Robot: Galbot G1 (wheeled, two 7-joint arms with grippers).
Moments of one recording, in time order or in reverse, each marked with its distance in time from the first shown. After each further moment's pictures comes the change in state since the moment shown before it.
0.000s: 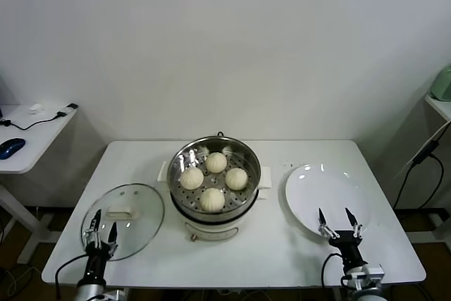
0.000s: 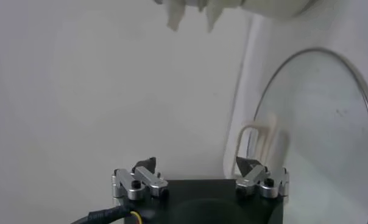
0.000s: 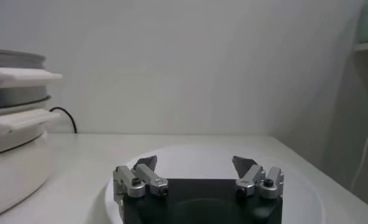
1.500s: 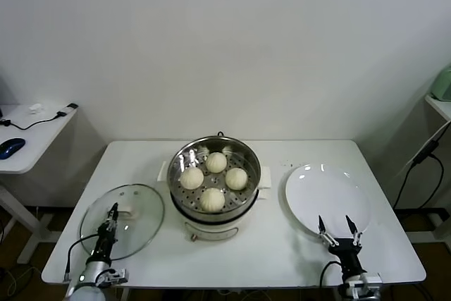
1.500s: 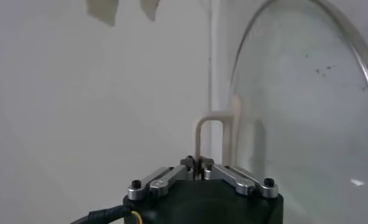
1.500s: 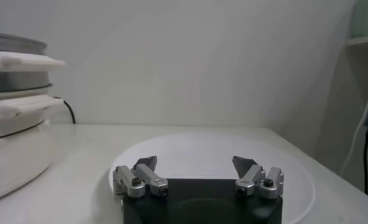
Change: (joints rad) left arm -0.205 0.039 0.048 0.222 0.131 -0.001 0.042; right arm -0.029 0.046 0.021 0.008 -0.051 0.007 -0.004
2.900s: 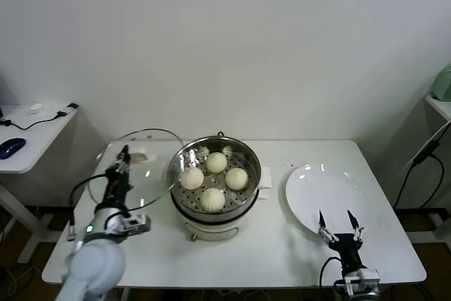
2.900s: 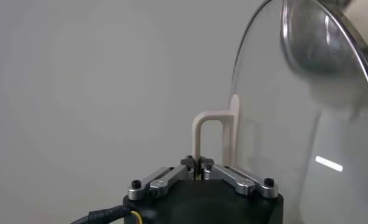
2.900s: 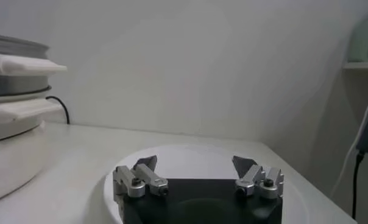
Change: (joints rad) left arm -0.031 0.083 0.171 -0.763 -0.054 0.481 0.575; right arm -0.009 0.016 0.000 0.053 -0.093 -0.029 0.054
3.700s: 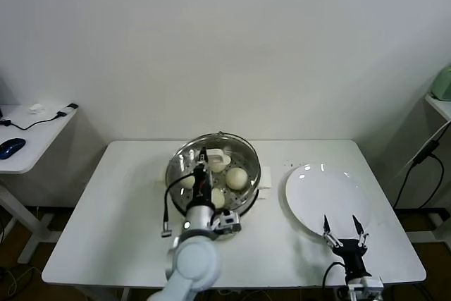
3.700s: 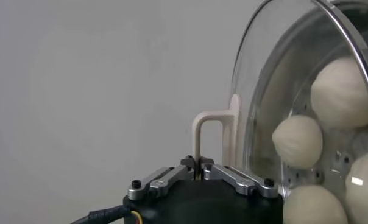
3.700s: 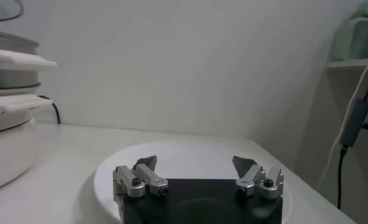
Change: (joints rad) left arm -0.188 -0.311 0.424 0.142 0.357 0.193 0.108; right arm -0.013 0.000 0.012 -0.030 0.010 0.059 0.015
